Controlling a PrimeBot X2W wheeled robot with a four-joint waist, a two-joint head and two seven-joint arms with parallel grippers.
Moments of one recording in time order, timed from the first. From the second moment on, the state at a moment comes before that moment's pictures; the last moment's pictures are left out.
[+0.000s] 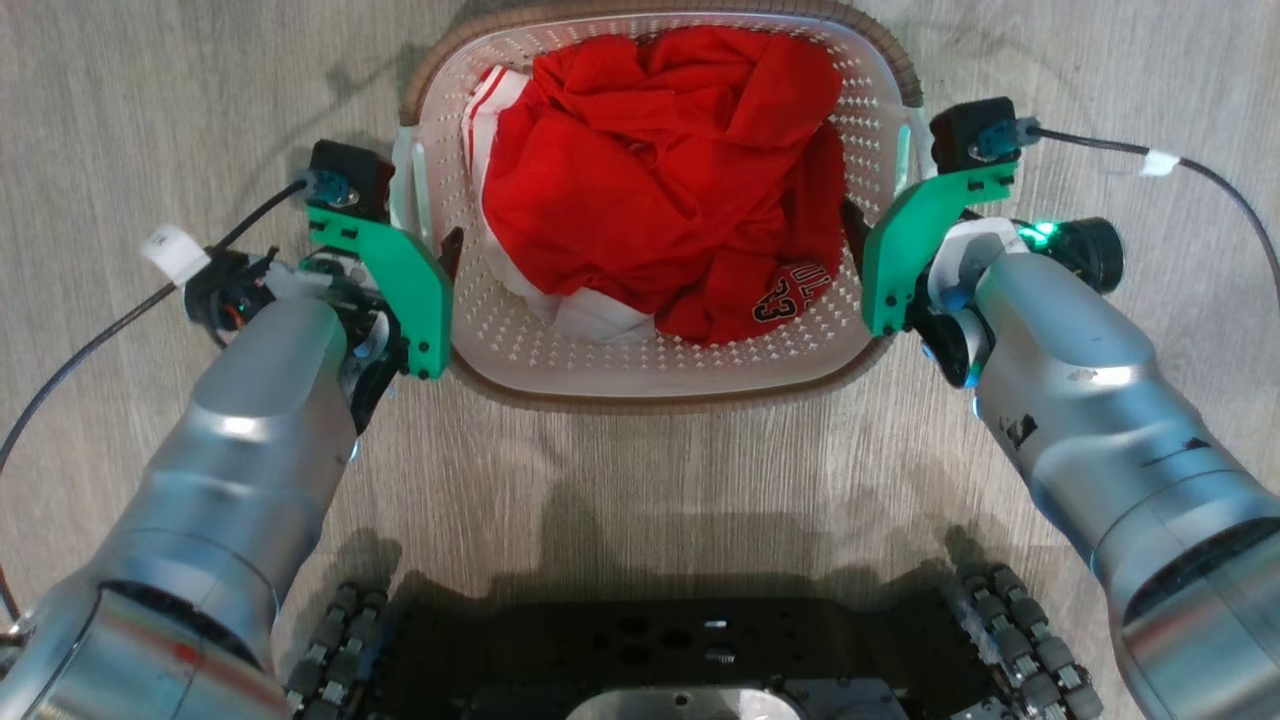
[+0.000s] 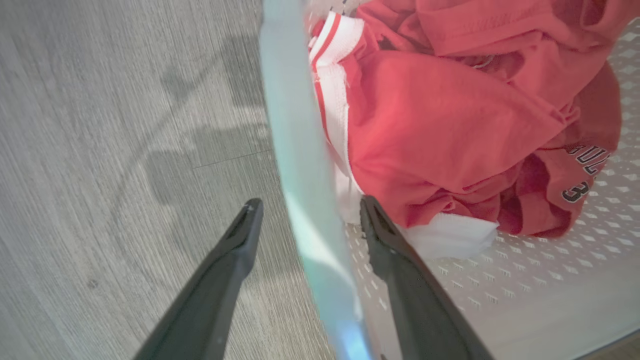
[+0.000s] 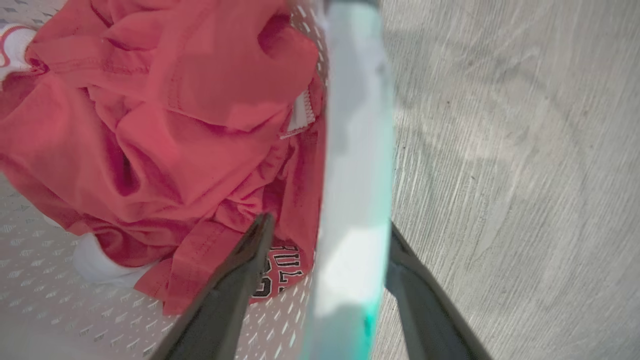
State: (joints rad) left arm -0.97 0.10 -0.77 1.20 -0.61 -0.13 -0.03; right arm -1.02 -0.07 0.67 1.18 0.68 0.12 0.03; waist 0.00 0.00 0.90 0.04
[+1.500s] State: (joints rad) left arm -1.05 0.11 -1.04 1.21 -0.93 -0.13 0.01; right arm -1.10 -0.07 0.83 1.25 0.85 0.12 0.02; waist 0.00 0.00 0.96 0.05
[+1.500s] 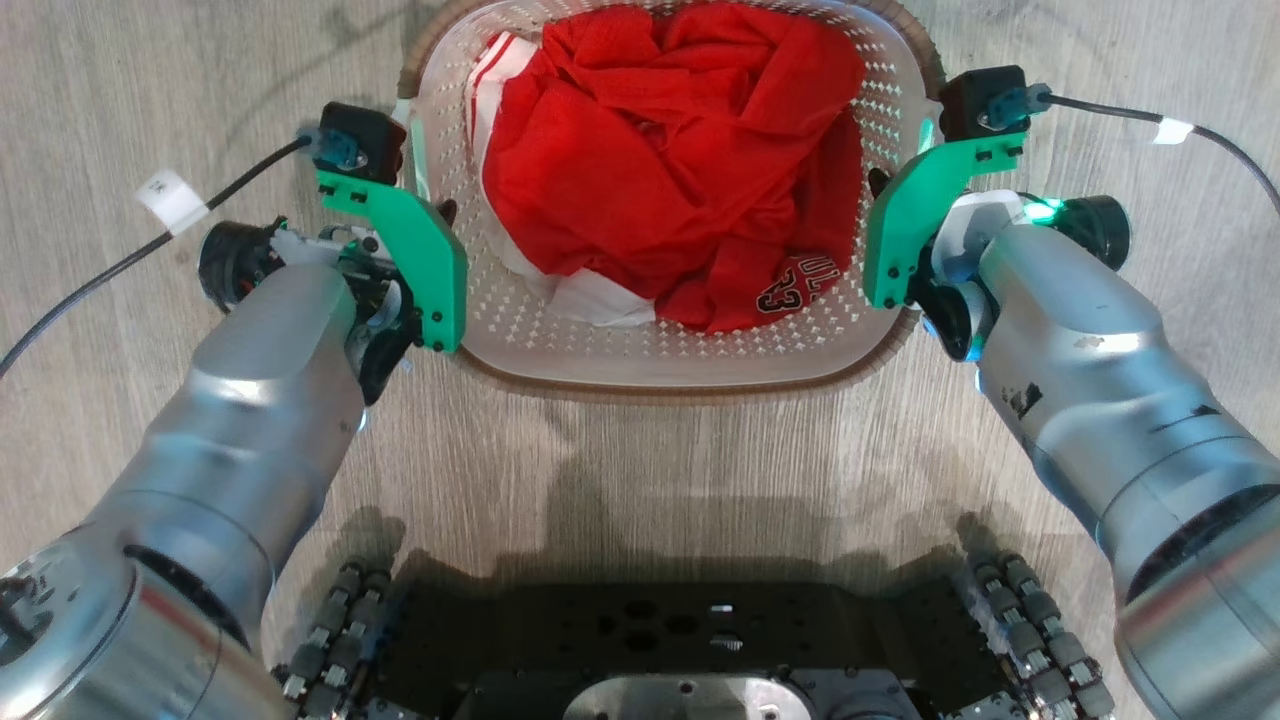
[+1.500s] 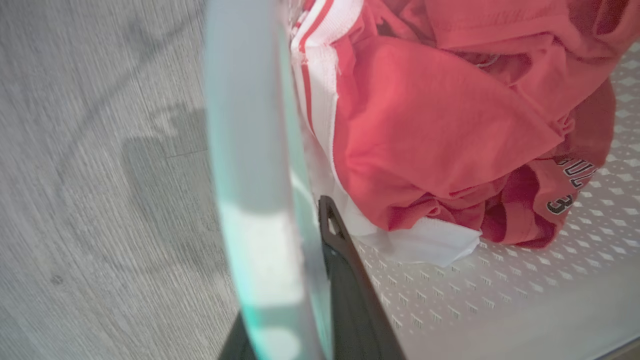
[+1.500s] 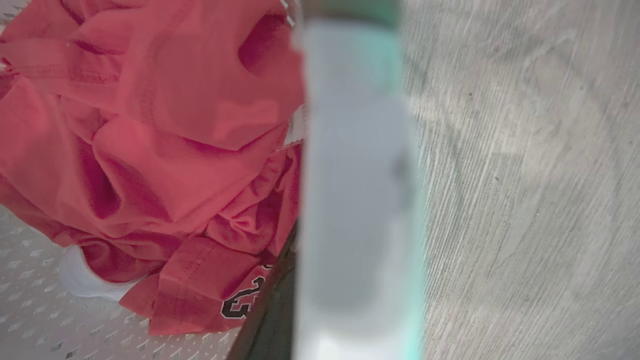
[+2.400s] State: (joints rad) left arm -0.93 0.12 -1.23 1.15 -1.09 -0.13 0.28; right arm -0.99 -0.06 0.93 1.25 0.93 0.12 0.32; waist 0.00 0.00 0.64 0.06
